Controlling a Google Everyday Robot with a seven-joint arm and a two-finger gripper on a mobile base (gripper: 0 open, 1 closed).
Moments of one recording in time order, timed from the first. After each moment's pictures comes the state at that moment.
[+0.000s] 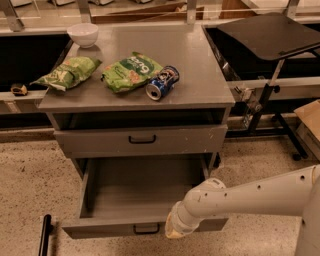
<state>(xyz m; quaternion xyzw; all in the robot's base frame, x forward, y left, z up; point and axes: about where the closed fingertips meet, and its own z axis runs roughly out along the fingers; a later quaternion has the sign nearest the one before) 0.416 -0.037 0.428 -0.72 0.67 0.12 0.14</state>
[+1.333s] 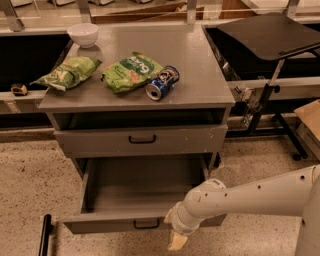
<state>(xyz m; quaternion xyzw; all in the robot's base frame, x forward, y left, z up) 0.416 -0.036 0.427 -0.72 0.66 0.12 0.14</state>
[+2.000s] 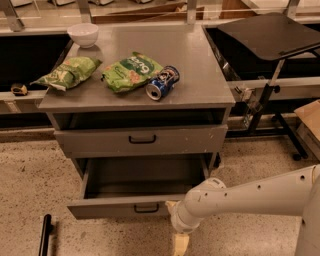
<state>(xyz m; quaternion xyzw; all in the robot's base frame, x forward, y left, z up) 0.416 -0.036 0.427 -0.72 0.66 0.12 0.14</state>
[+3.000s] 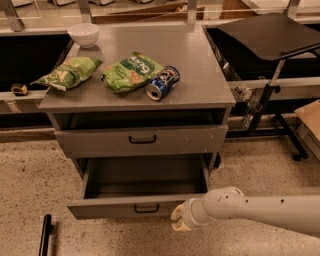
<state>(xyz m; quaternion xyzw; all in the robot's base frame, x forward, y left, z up) 0.453 -0.062 0.407 -0.71 0.65 0.13 0.24</state>
